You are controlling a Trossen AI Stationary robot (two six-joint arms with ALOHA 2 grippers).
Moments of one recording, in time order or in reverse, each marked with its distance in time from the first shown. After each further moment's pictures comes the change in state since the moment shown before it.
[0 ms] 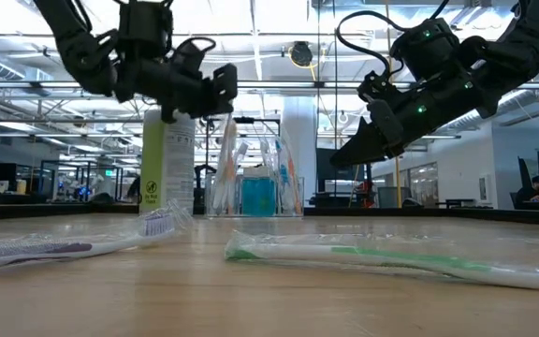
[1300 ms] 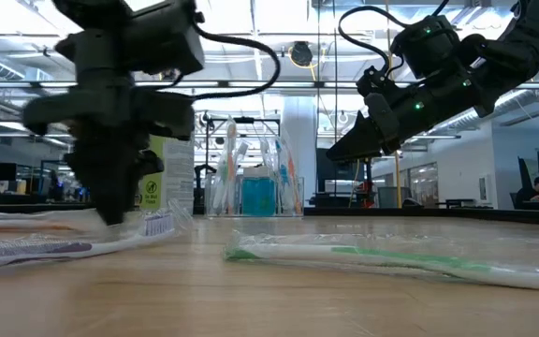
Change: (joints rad) left arm -0.427 0.122 0.258 -1.444 0.717 -0.140; right arm 0.000 0.000 0.004 0.037 0.000 0.000
